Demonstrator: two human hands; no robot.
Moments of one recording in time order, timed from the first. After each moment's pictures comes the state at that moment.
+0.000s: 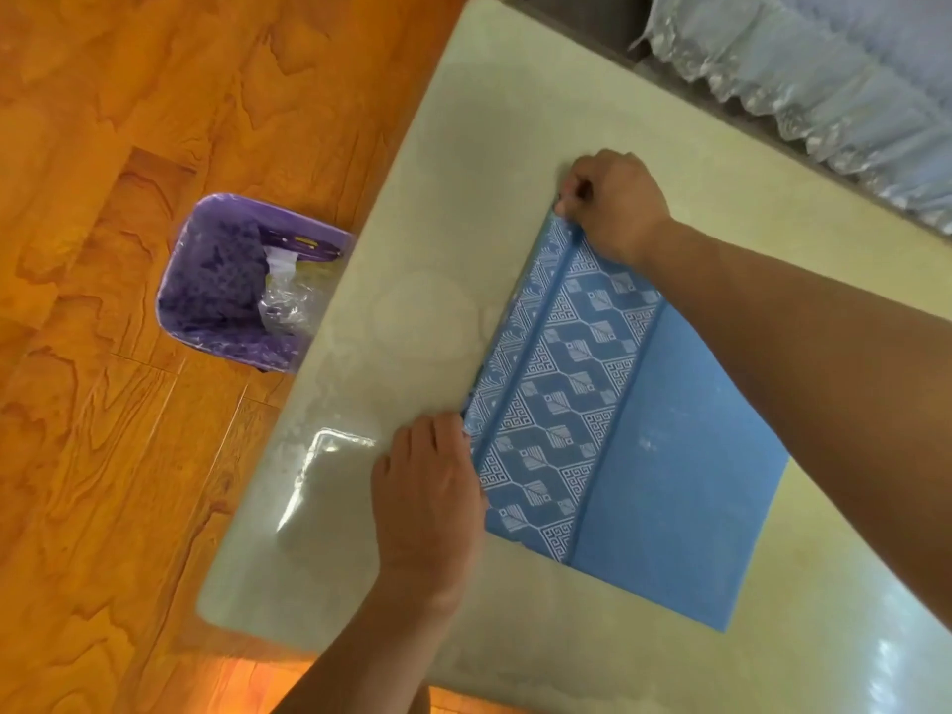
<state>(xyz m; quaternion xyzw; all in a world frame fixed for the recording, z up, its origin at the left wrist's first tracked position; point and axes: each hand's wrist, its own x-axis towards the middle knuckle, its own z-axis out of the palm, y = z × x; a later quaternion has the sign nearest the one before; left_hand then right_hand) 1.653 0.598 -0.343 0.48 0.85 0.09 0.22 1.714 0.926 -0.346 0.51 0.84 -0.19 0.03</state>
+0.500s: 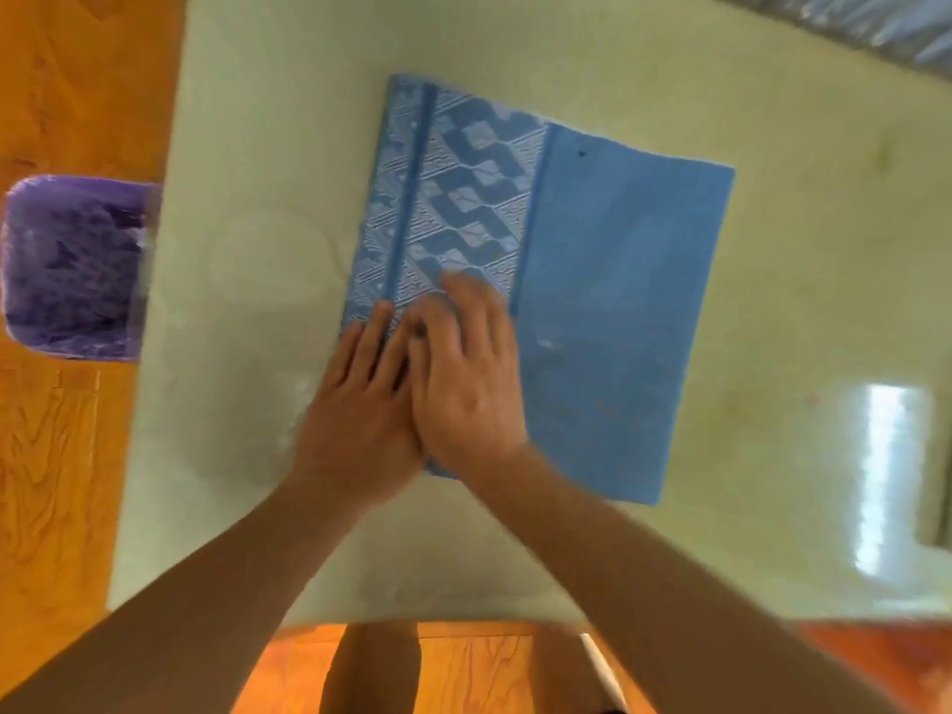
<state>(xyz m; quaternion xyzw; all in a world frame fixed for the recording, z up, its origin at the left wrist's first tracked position) 1.664 0.619 -0.380 0.77 0.62 0.00 0.13 1.784 0.671 -0.355 0.55 0.79 -0.20 -0.18</state>
